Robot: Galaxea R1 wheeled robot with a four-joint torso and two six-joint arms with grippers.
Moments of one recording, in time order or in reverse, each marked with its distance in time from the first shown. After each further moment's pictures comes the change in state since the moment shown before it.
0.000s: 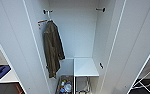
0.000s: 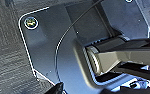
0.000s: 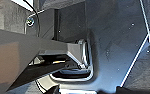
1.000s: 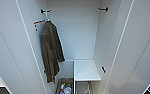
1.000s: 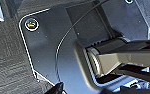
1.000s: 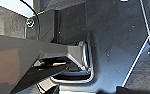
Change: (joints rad) left arm -0.003 -0.002 0.000 -0.001 0.000 0.000; right arm 0.009 0.002 -0.001 0.000 -0.008 0.000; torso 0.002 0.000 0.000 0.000
